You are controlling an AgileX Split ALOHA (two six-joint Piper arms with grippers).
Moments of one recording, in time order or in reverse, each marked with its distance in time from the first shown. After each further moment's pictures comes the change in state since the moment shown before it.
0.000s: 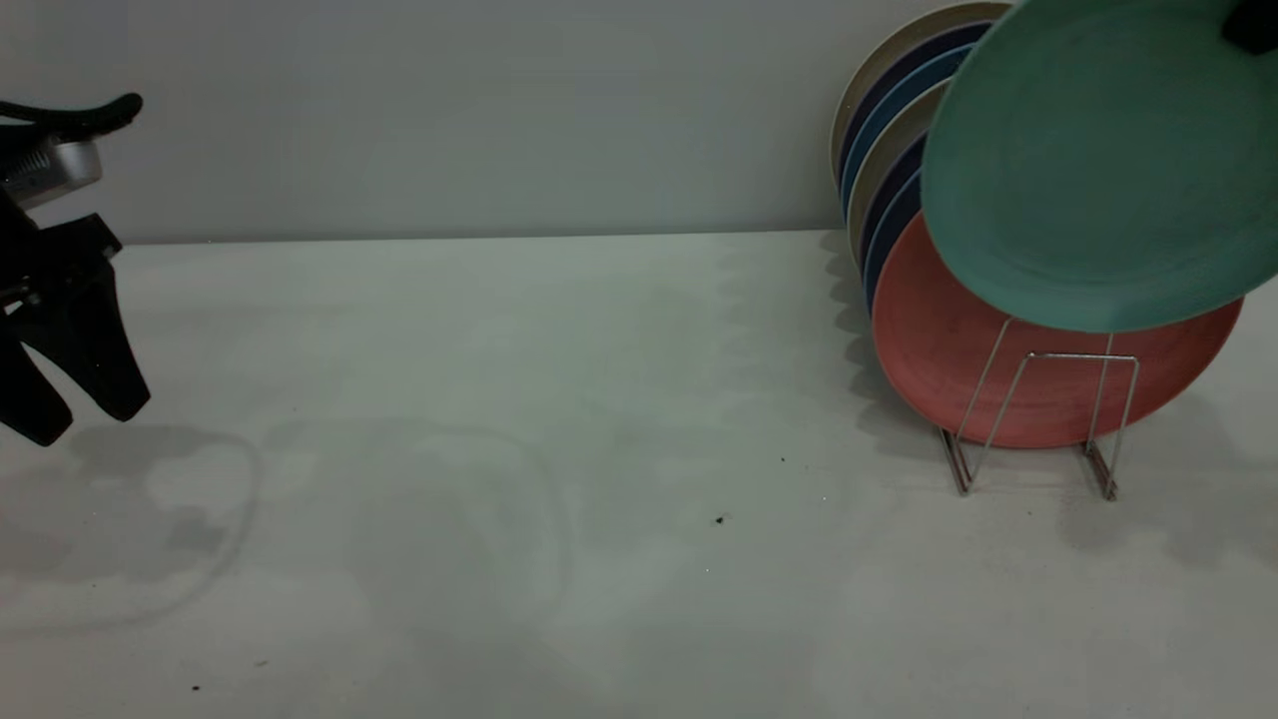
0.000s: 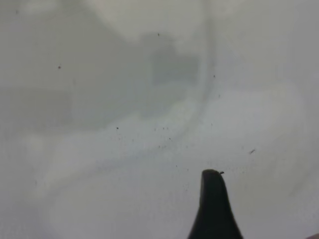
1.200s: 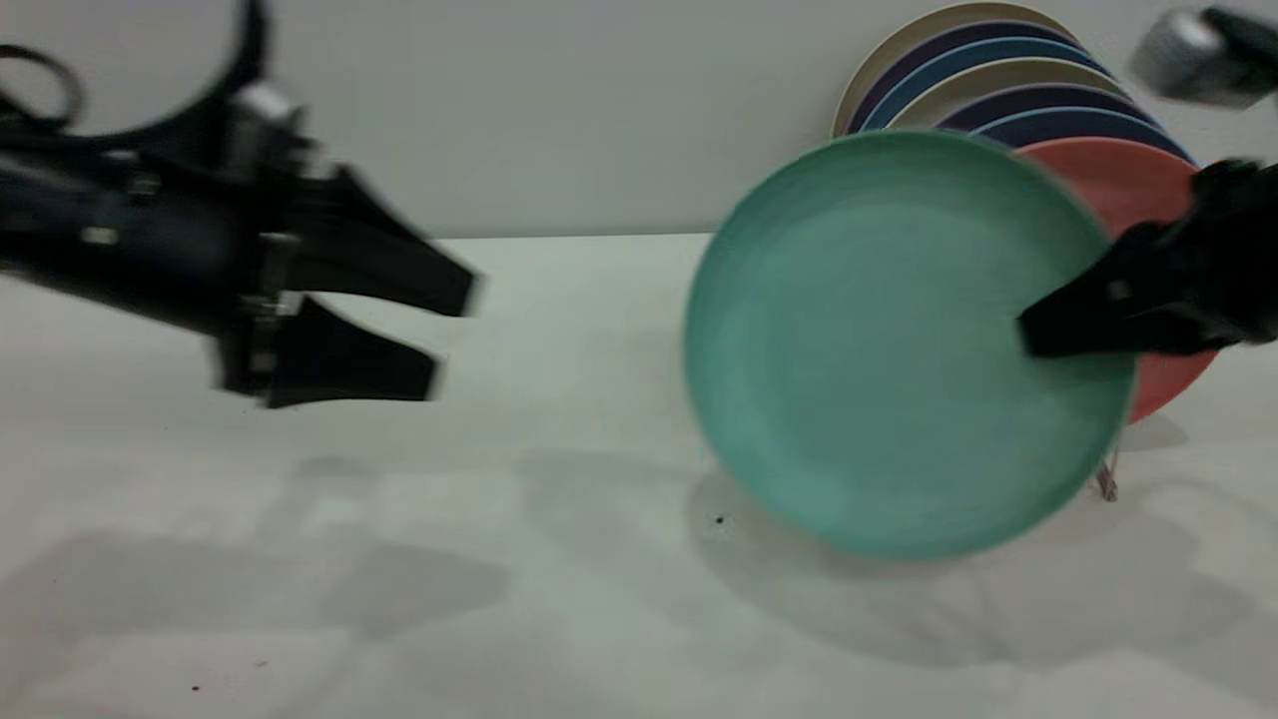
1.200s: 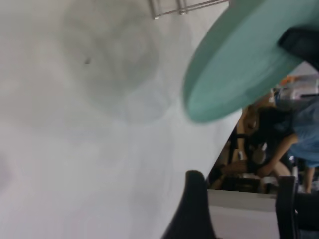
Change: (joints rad) left arm -0.138 0.001 0.310 -0.948 0.147 0.742; right arm 0.063 0.135 0.480 1.066 0.032 -0.213
